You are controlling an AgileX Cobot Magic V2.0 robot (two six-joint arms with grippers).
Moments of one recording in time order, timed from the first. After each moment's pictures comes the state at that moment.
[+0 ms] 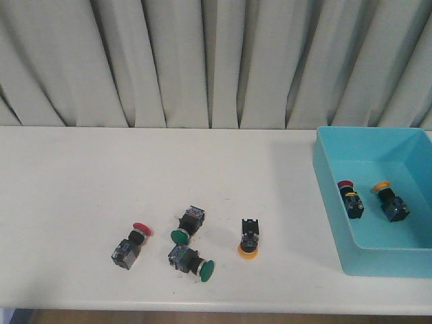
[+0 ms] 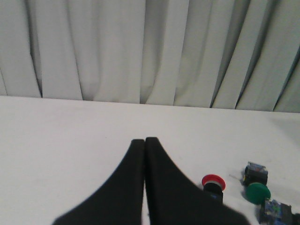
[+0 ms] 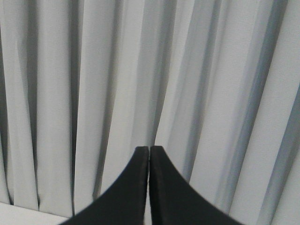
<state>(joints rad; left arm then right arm) -0.05 0.05 -0.01 0.01 0.08 -0.20 -0.01 0.62 -0.91 0.46 0.27 -0.57</state>
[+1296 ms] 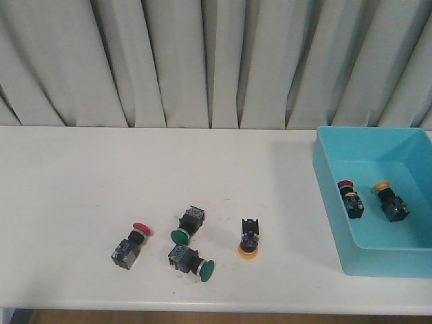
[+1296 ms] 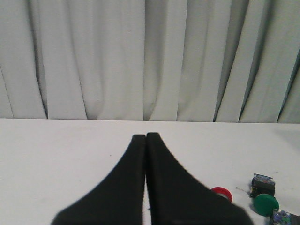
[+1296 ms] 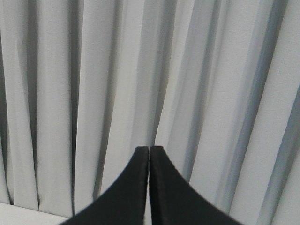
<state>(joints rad) -0.05 -0.01 0.03 0.13 0.03 -0.27 -0.01 0.62 -0.91 0.46 0.27 -0.57</state>
